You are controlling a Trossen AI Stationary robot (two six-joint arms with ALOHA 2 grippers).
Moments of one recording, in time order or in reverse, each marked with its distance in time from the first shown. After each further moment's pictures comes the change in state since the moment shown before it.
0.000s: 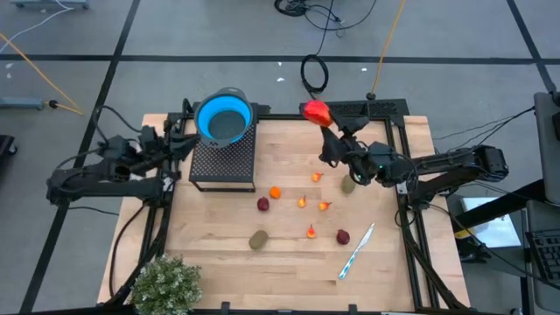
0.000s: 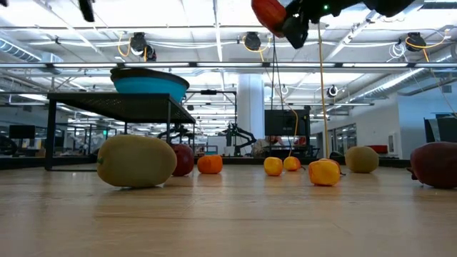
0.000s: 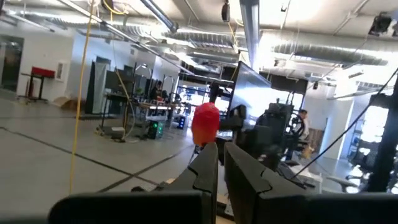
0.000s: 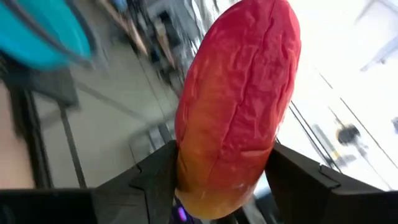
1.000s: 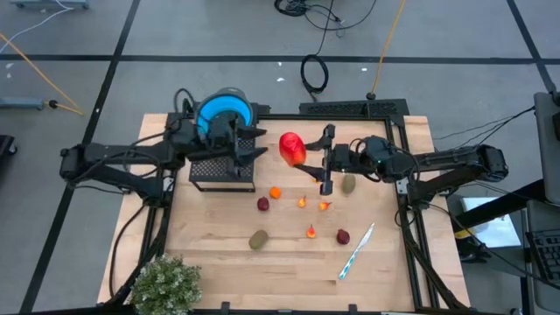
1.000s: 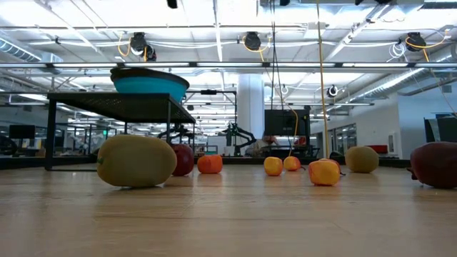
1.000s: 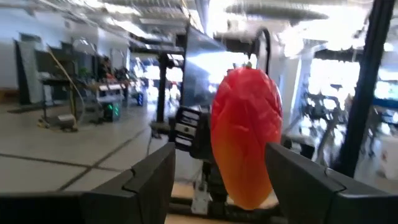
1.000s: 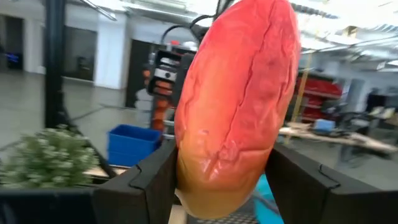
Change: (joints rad) left arm 0.002 0.751 0.387 0.262 0.247 0.061; right arm -0.023 0.000 0.118 -0.178 -0.898 1.089
